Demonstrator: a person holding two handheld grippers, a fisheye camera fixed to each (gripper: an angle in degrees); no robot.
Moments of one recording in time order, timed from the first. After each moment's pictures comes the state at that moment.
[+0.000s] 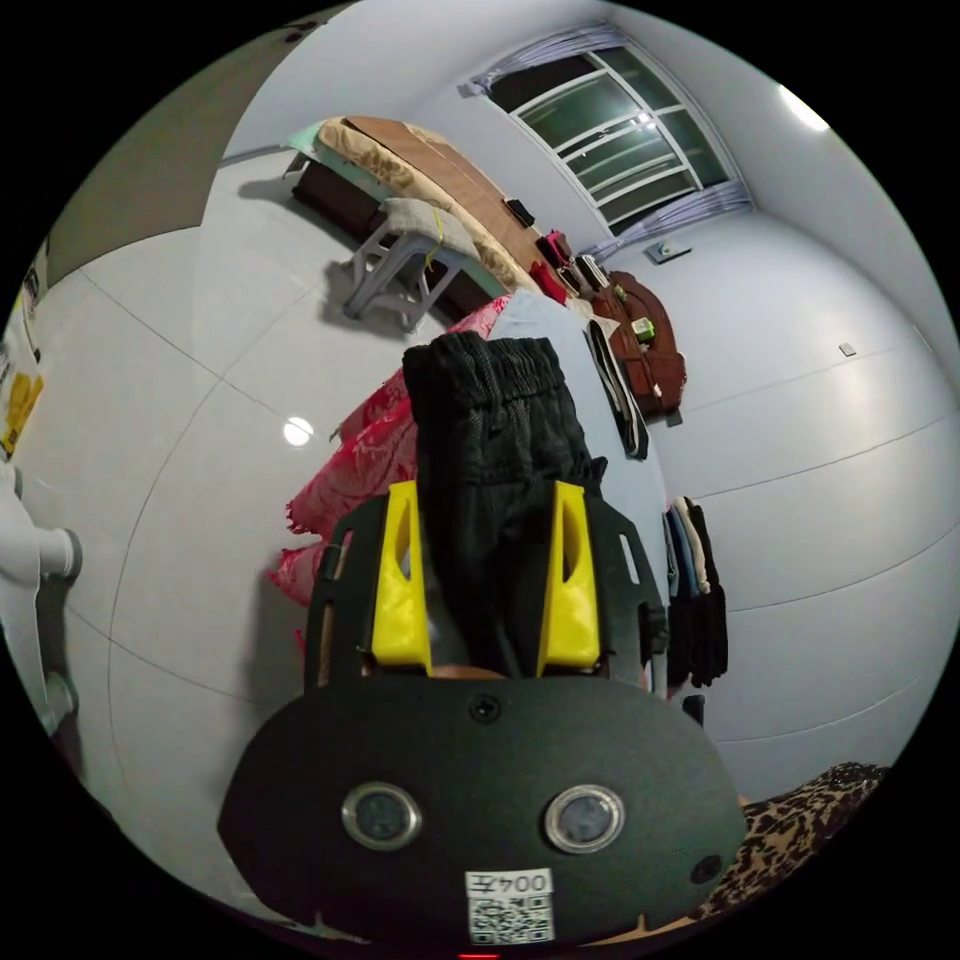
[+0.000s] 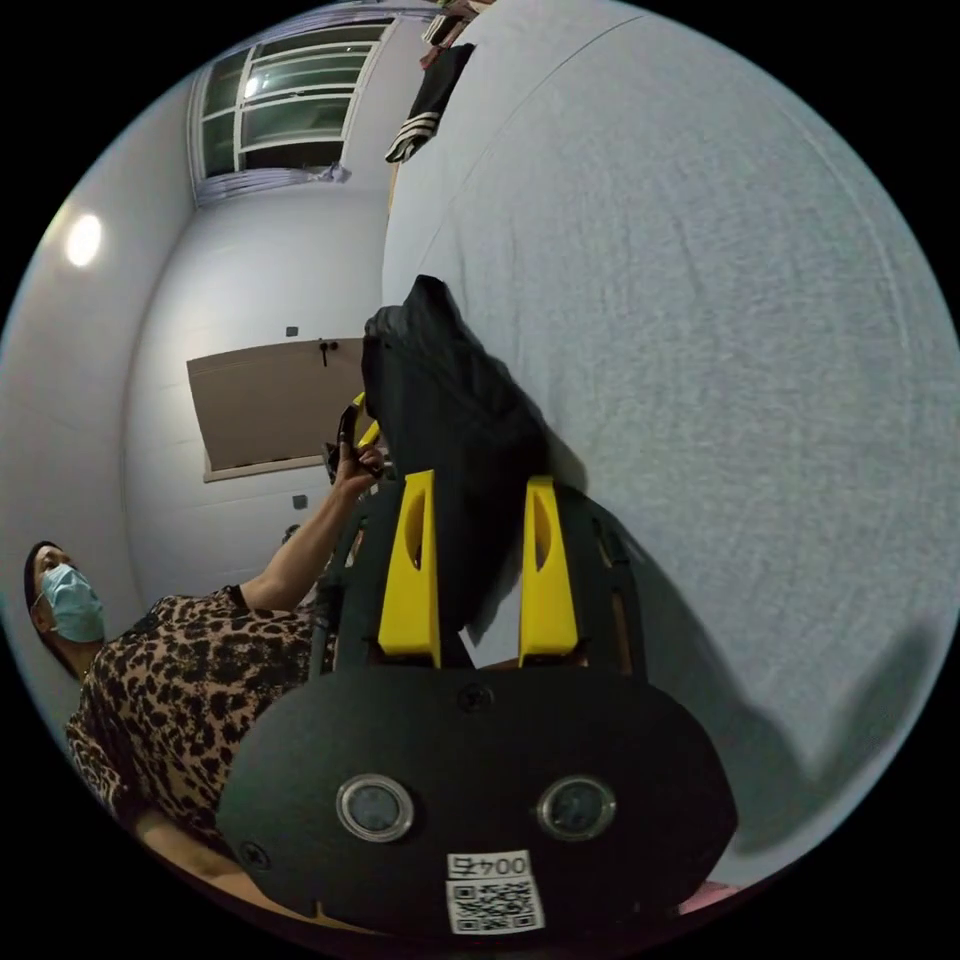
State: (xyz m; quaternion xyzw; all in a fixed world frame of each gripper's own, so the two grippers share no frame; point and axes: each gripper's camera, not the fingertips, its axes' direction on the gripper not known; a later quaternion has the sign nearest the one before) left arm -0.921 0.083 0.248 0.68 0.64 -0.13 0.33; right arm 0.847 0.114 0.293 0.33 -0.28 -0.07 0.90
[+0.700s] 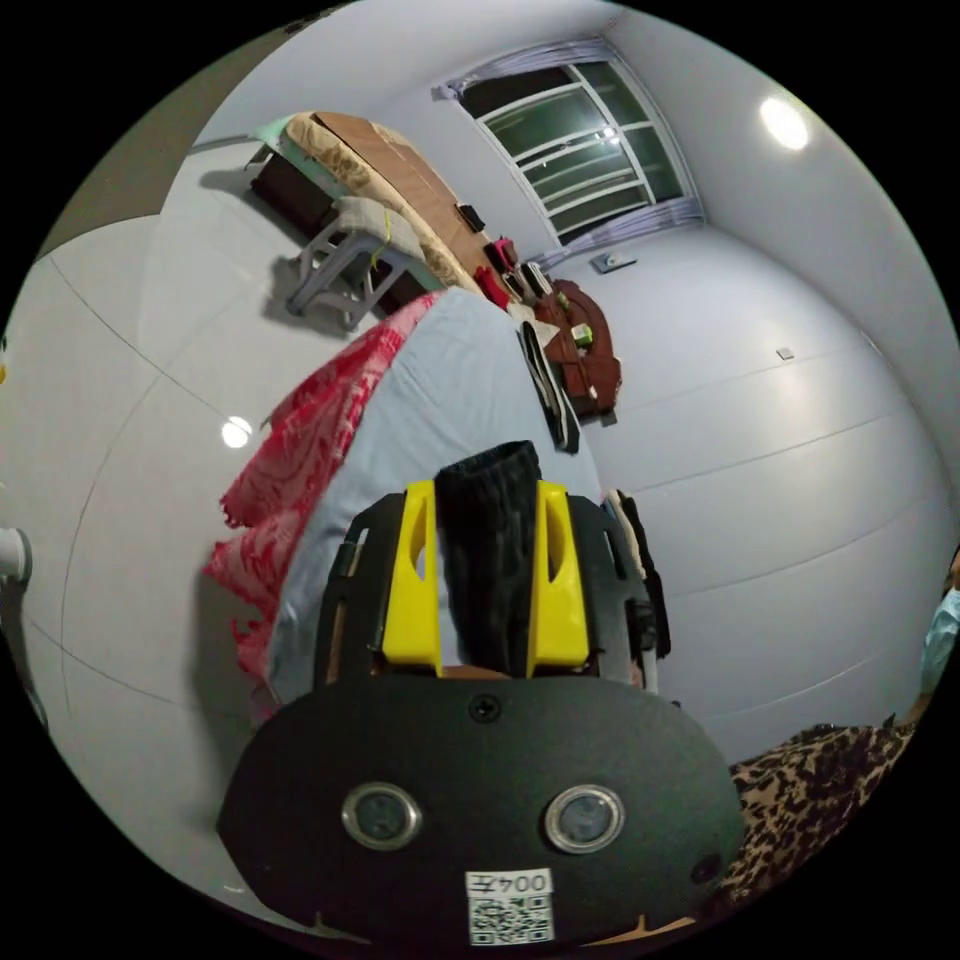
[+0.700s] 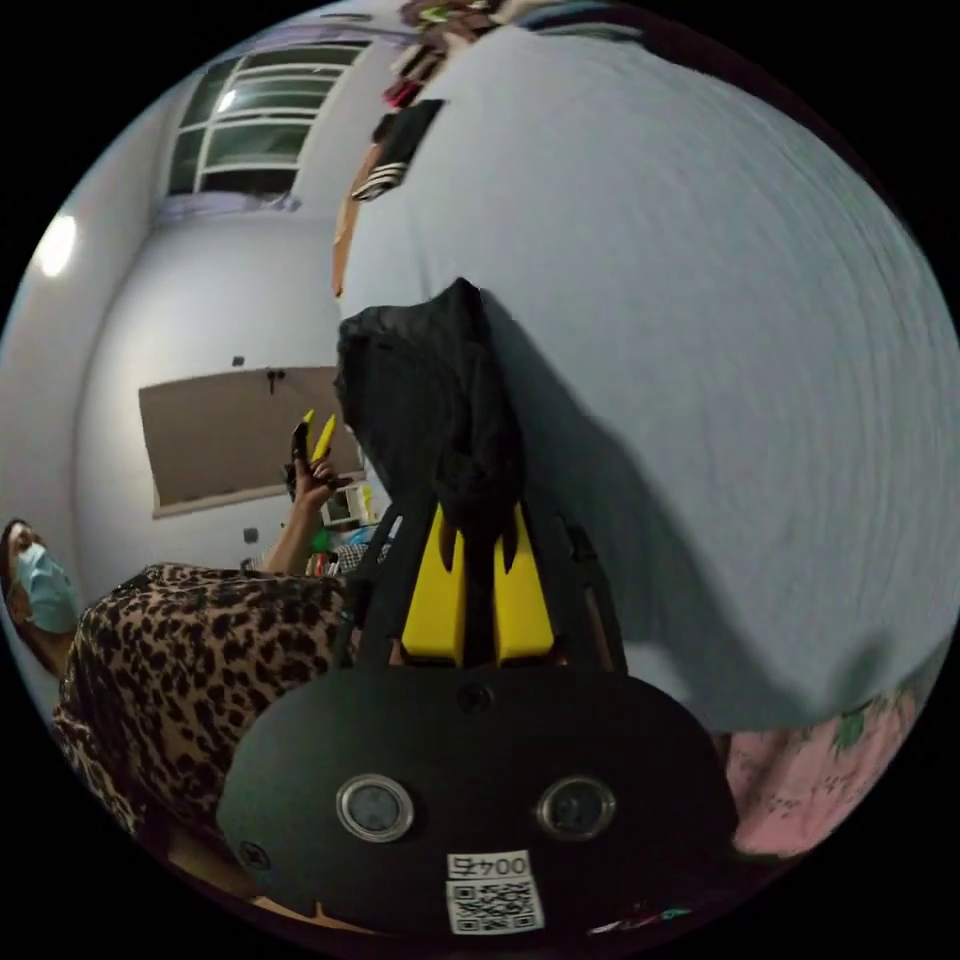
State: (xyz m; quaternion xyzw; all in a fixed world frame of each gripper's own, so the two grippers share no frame) left arm -0.911 0.109 0.264 0.69 0.66 -0.06 0.28; right arm 0.880 0.300 0.299 0.36 -0.21 0.02 0.91
